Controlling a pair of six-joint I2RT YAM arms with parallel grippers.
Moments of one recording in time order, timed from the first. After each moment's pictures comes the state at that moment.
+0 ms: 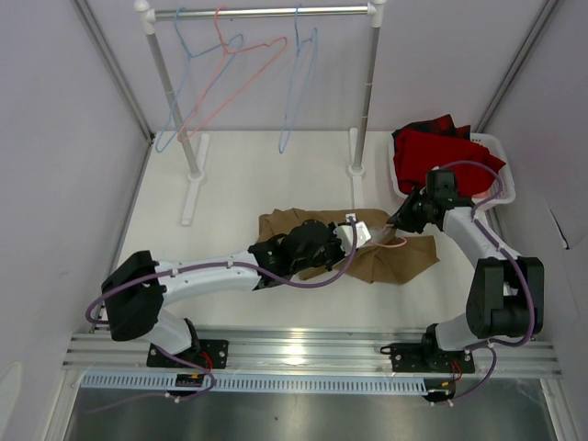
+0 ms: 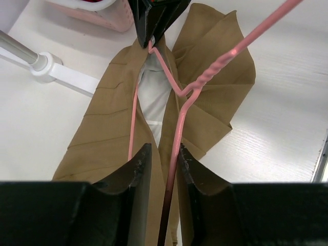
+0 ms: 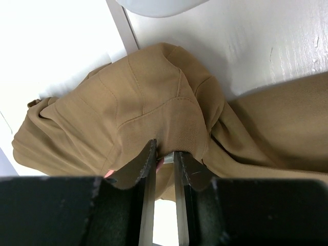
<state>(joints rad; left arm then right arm) -1.10 1.50 0.99 0.13 -0.08 0.21 0.05 1.47 0.98 -0.46 -0.26 0.63</state>
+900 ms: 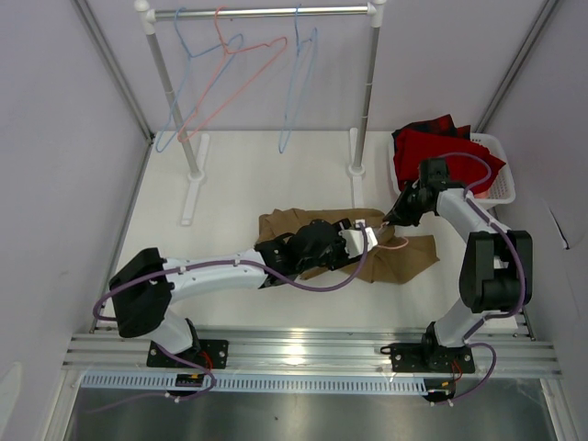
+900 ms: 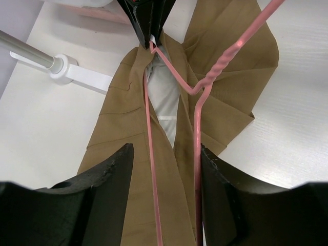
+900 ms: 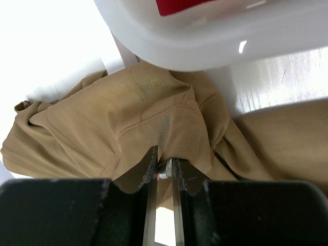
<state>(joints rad) -1.11 1.54 1.03 0.08 -0.13 0.34 0.05 1.65 1.15 -0.57 -0.29 0.58</state>
